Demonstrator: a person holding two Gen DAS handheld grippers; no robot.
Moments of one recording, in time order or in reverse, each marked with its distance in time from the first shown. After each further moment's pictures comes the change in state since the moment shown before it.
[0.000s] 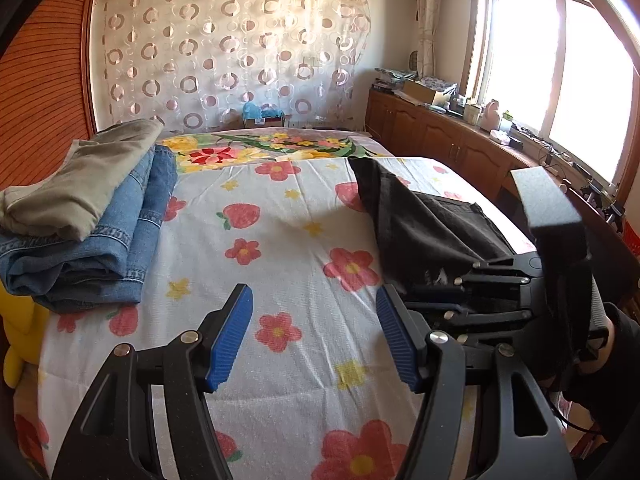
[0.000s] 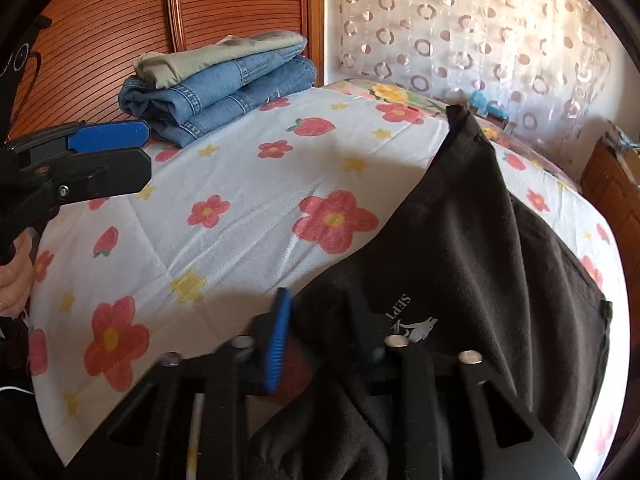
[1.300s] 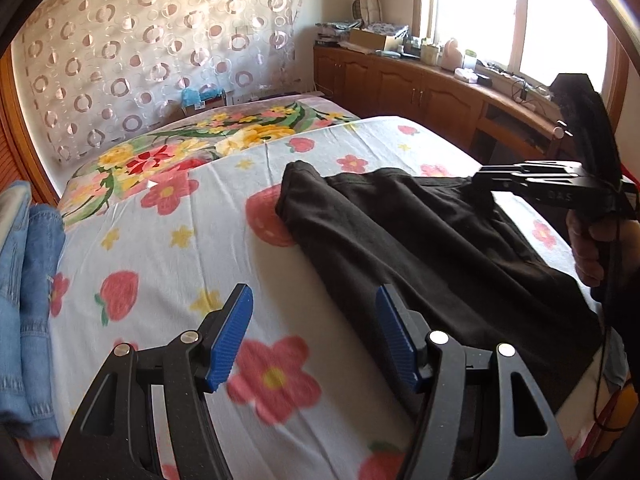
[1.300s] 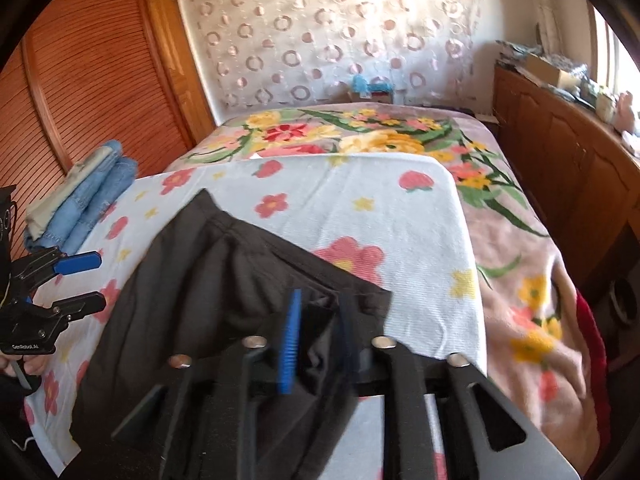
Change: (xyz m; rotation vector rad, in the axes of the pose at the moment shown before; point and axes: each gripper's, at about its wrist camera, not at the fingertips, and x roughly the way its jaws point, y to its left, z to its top) left arm 0.122 -0.068 0.061 0.211 0.152 -0.081; right arm -0.042 -0.190 -0.020 0.401 -0.081 -0.165
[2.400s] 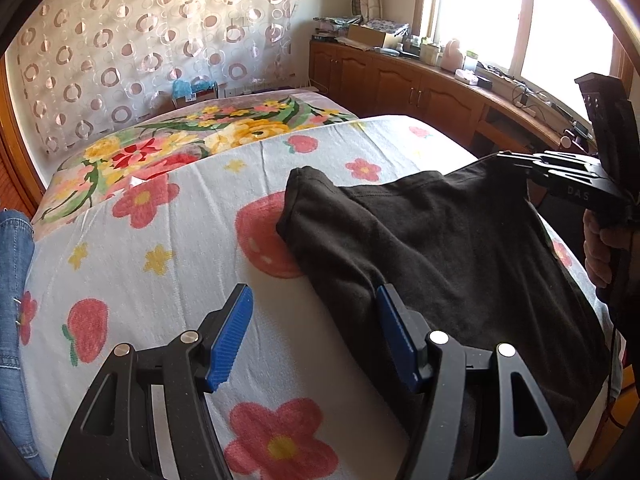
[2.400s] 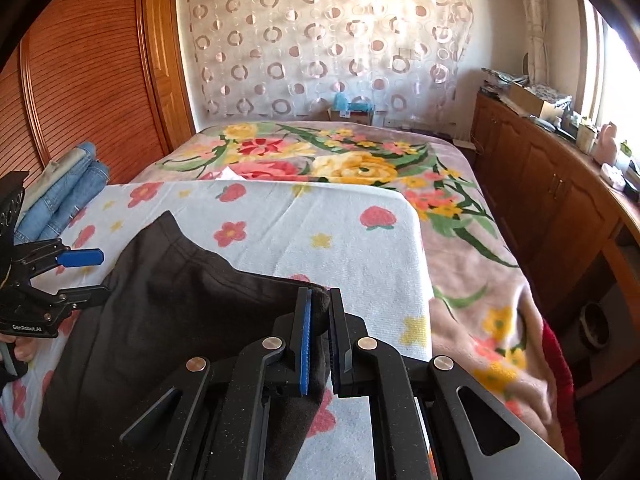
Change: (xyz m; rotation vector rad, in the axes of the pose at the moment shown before) left arm 0.030 0.007 0.016 -0.025 0.017 -0.047; right arm -0.004 -0.007 0.016 -0.082 -0.064 -0.106
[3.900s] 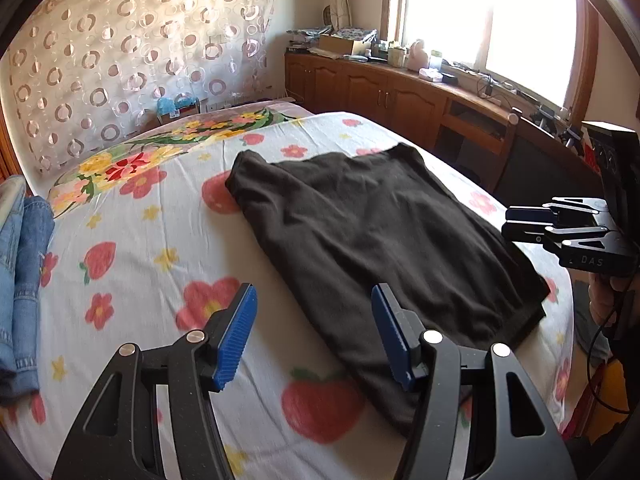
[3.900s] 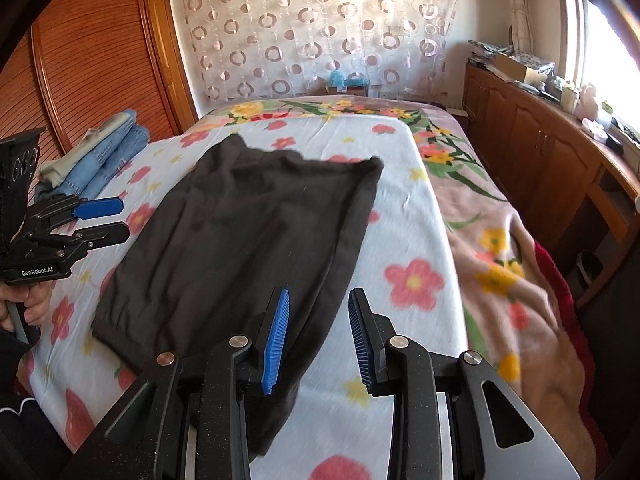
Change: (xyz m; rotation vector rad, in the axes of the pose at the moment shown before) left arm -0.074 -0.048 -0.056 0.066 -0.040 -0.041; right arm -0.105 0.025 -0.081 0.061 0.074 0.014
